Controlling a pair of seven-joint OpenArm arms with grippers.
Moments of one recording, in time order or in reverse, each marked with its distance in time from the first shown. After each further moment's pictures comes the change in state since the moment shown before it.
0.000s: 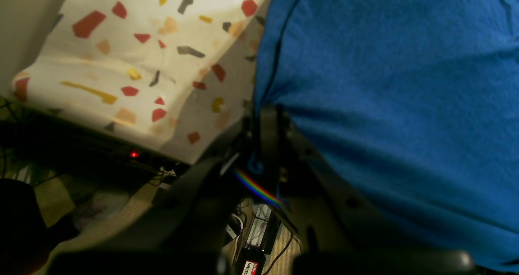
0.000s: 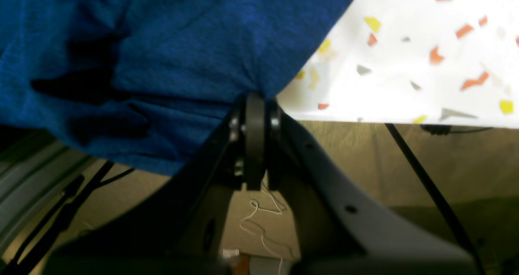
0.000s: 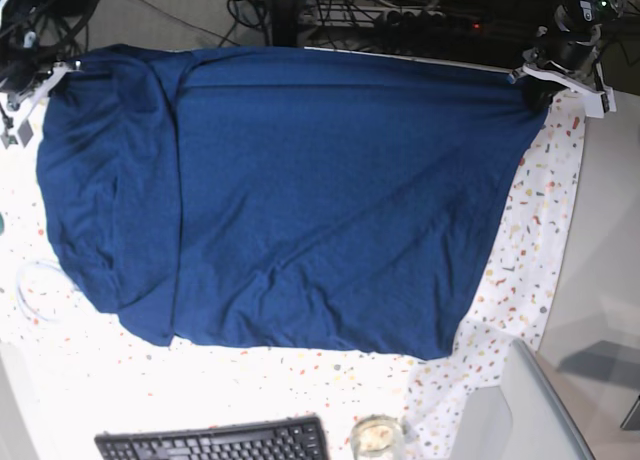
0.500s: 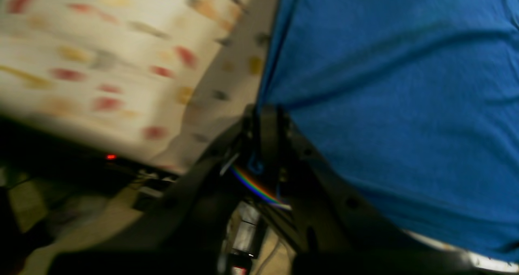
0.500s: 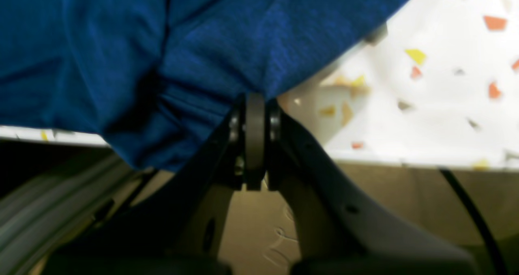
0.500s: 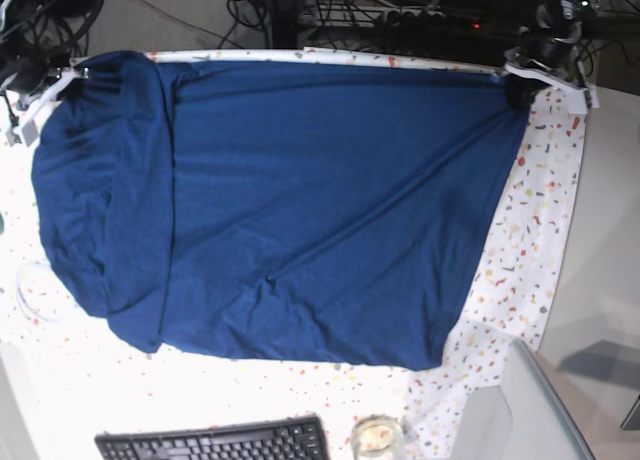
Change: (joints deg) left arm -0.5 0.0 1.9 -4.0 -0.2 0.2 -4.4; right arm 0.0 -0.1 0.3 -5.7 2.9 0.0 7.6
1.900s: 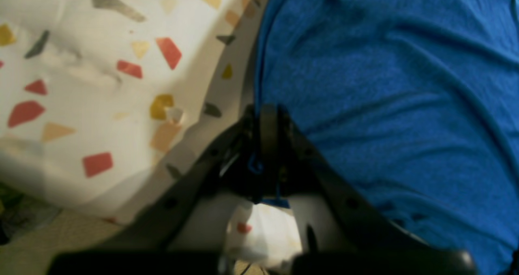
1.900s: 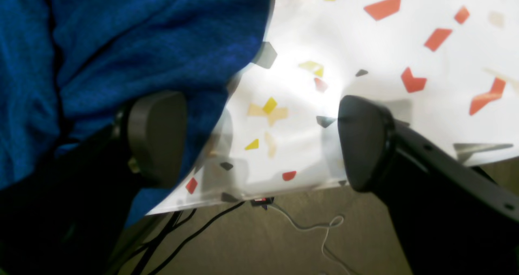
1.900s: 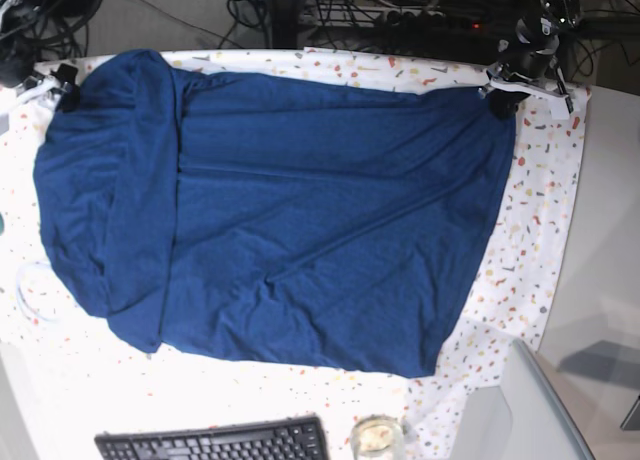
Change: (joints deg) left arm -6.2 -0.3 5.9 -14.1 0.0 0.2 -9.9; right arm 4.6 -0.9 11.5 -13.8 -7.7 0.0 17.1
